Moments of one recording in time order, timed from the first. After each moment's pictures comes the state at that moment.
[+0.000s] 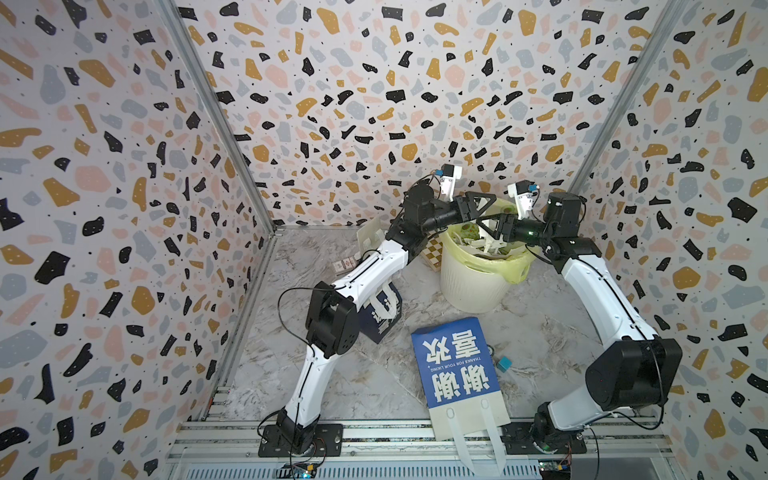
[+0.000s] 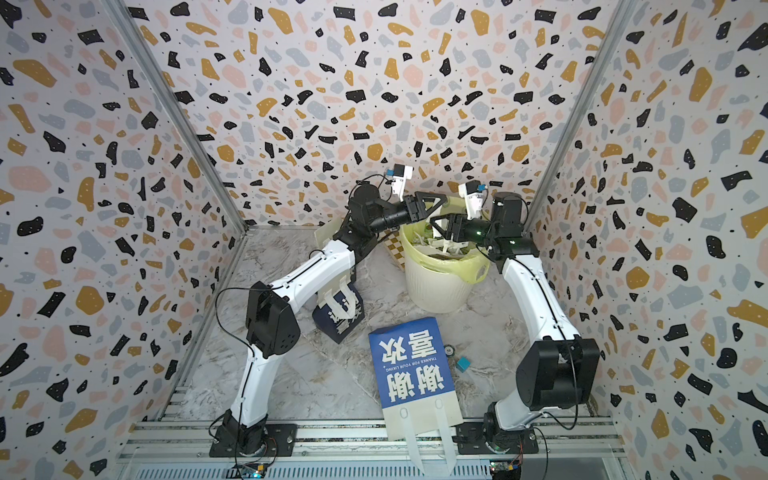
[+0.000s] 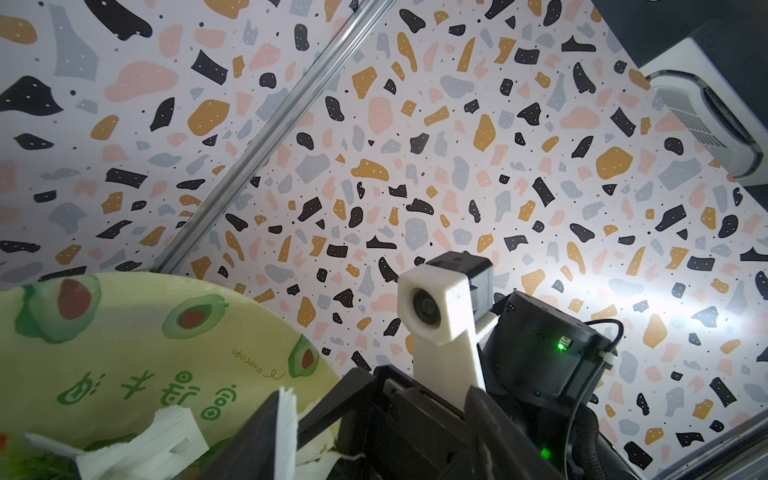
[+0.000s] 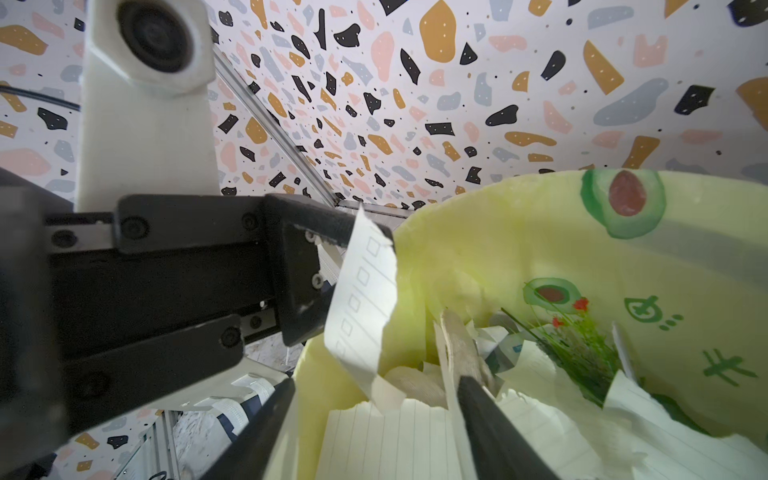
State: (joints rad) left arm -0.67 2.22 2.16 0.27 0.63 -0.91; right arm 0.09 1.55 1.51 -0.31 -0.79 0.25
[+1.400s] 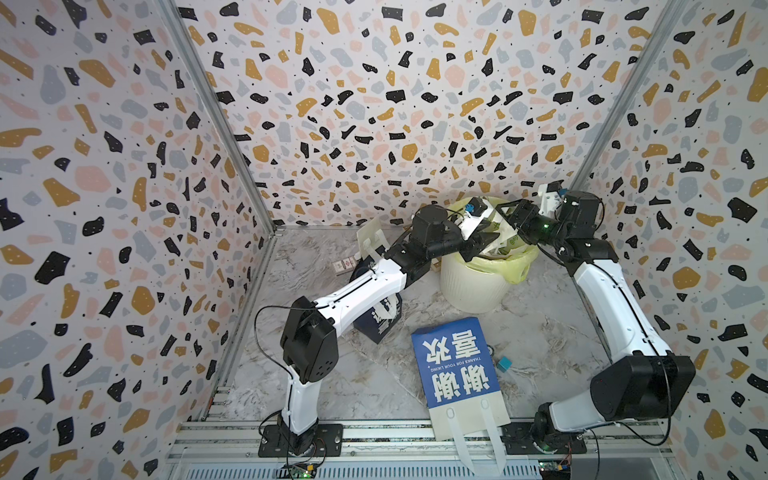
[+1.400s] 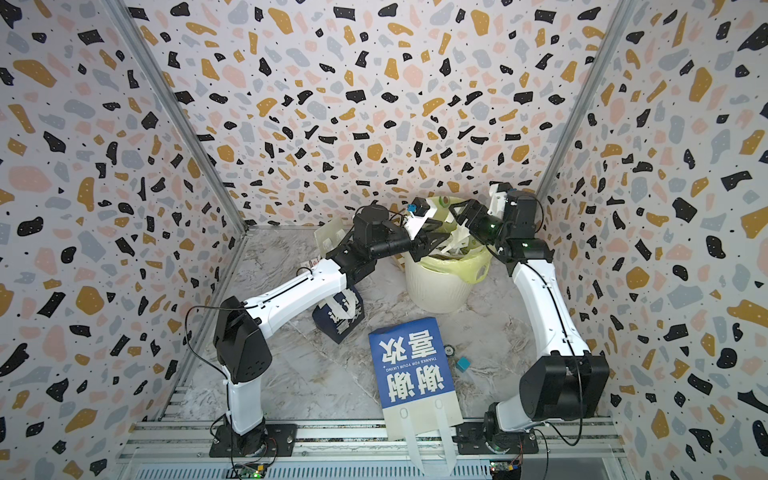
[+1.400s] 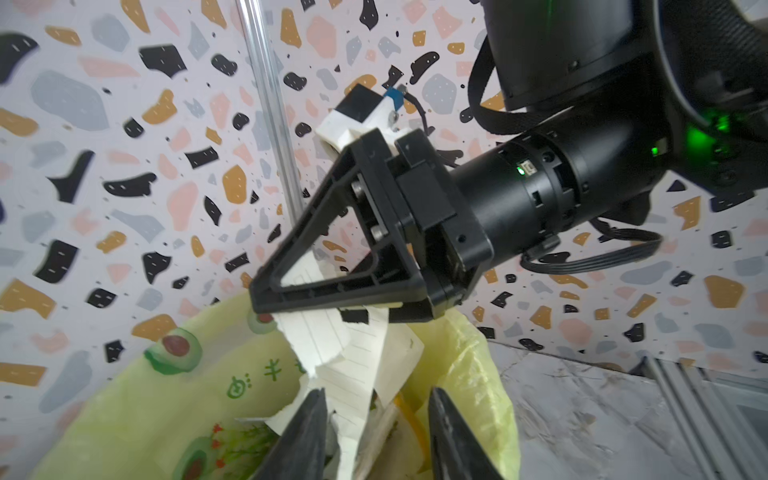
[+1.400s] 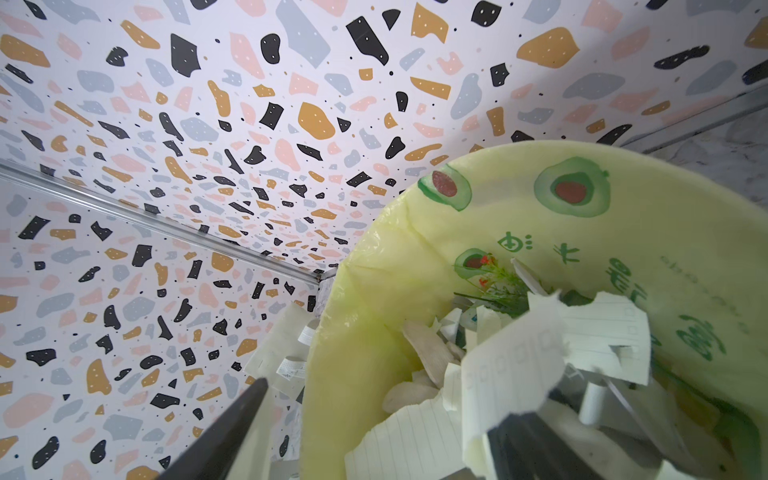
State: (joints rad) left arm -0.79 1.95 1.83 0.10 0.40 0.12; right arm 0.04 1.48 1.51 -0.38 -0.54 0.72
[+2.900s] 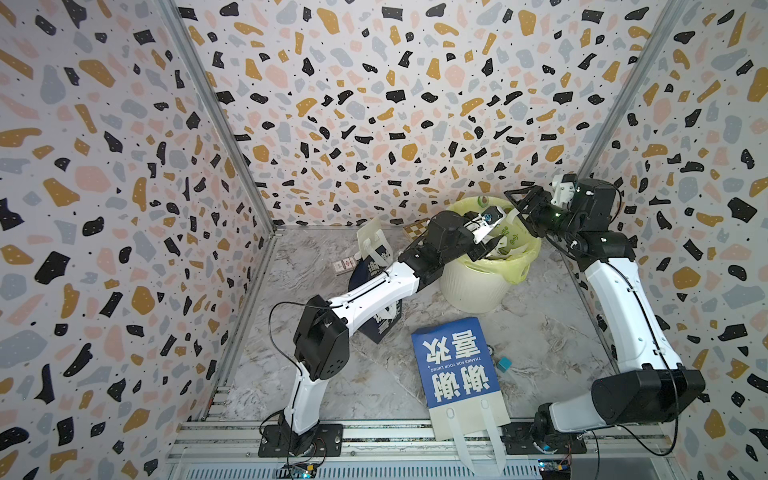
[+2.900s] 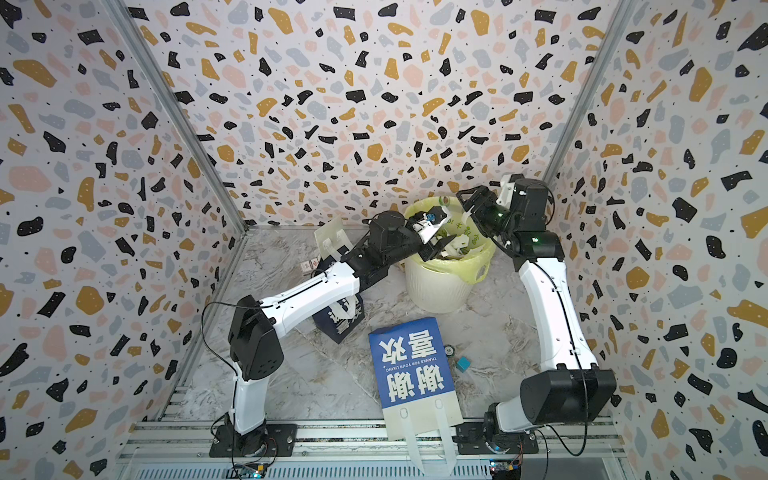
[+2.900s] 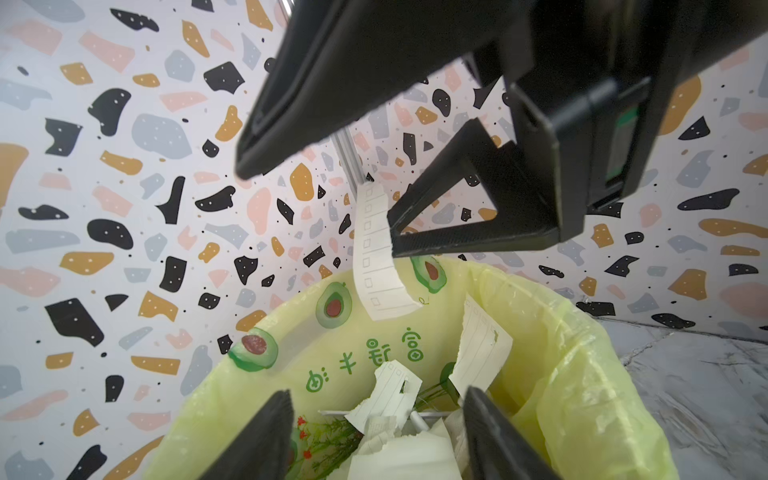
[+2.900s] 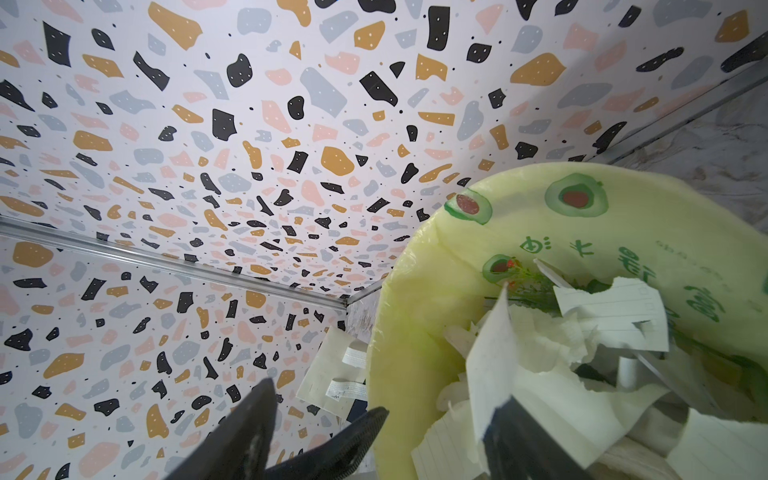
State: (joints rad) left arm -0.85 2.02 1.89 0.08 0.17 0.34; right arm 0.05 1.46 1.66 -0.50 -0.48 0.87
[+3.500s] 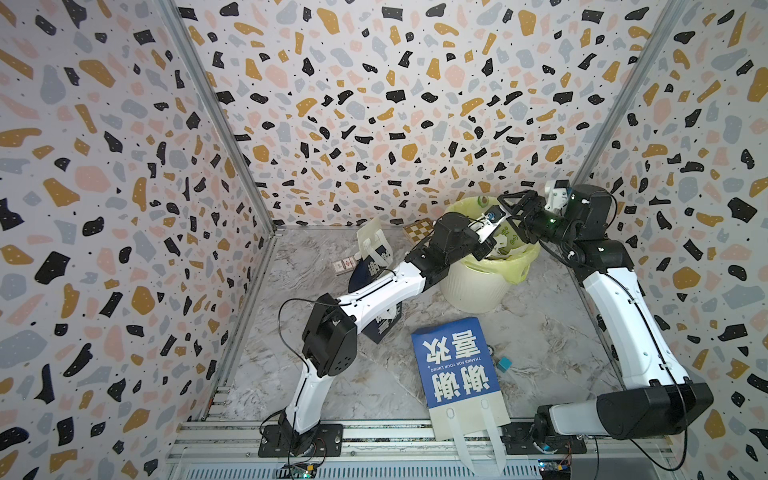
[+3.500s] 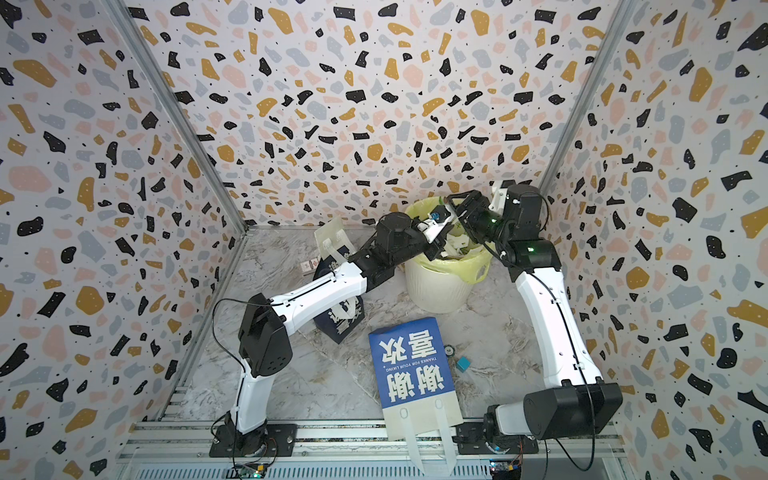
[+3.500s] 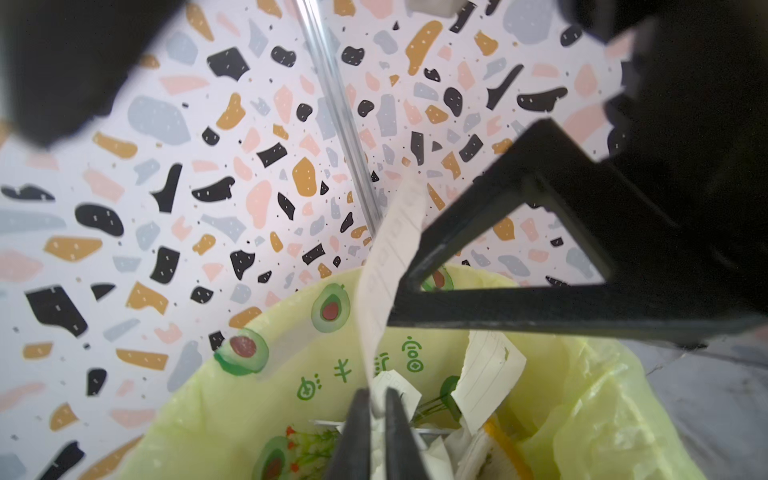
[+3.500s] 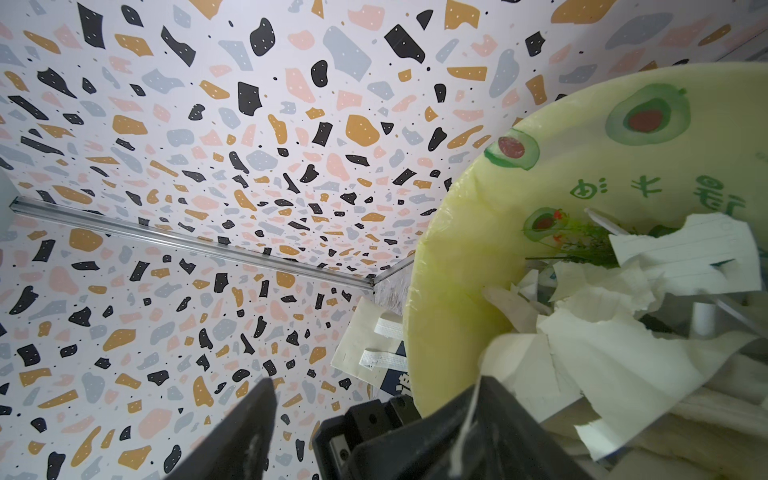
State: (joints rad) left arm -0.86 2.08 1.94 0.10 0.11 0.30; right arm 0.11 1.38 1.59 -0.48 -0.48 0.96
